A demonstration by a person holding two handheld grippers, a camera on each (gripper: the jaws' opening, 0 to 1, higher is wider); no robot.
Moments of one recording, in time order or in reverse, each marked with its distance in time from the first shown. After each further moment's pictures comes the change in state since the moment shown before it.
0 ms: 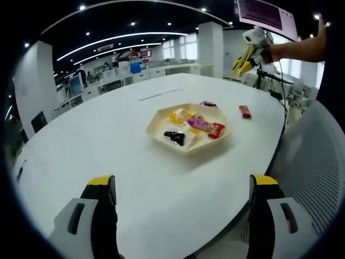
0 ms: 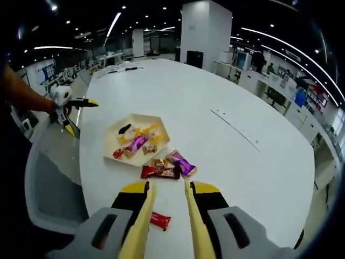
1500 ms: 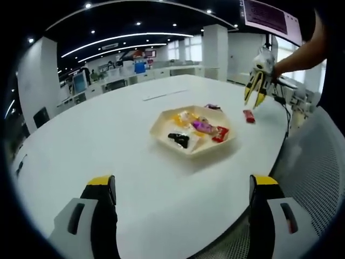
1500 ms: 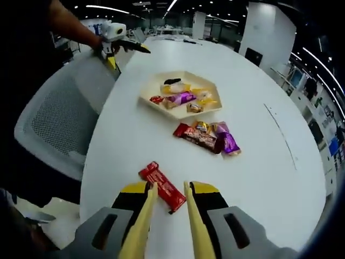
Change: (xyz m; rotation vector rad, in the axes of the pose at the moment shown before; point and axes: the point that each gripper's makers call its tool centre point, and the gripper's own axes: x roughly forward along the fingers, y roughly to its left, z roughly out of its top) left arm 0.002 0.004 0.002 -0.034 0.001 0.019; right arm 0.049 0.040 -0.096 -0.431 0.181 0.342
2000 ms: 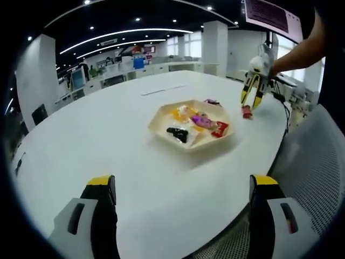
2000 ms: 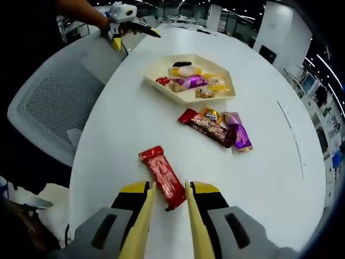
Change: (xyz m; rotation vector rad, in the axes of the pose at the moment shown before) left arm 0.002 -0.001 -0.007 -0.003 0.034 -0.016; right arm 0.019 -0.006 -0.011 0.006 0.056 0.004
